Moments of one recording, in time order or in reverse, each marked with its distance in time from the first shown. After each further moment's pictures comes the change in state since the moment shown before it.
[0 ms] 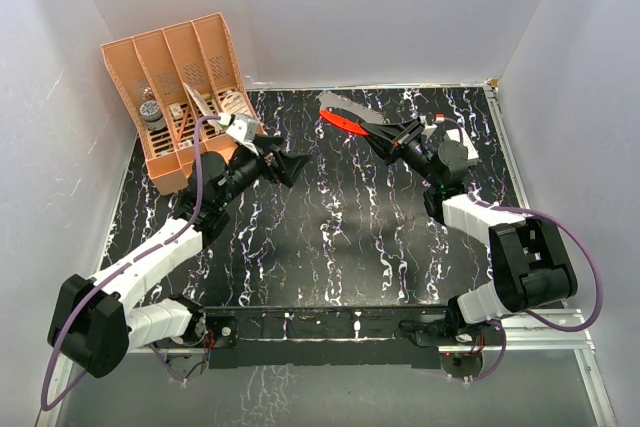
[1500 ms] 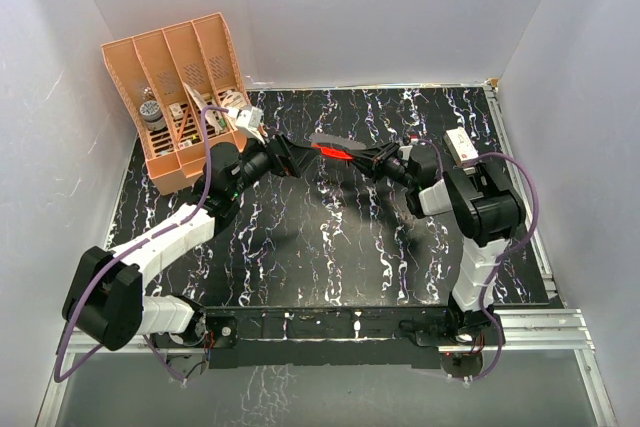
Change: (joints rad) left arm 0.000 0.155 0.042 0.035 0.026 -0.303; right arm -0.001 0.515 0.076 0.148 -0.069 -0.057
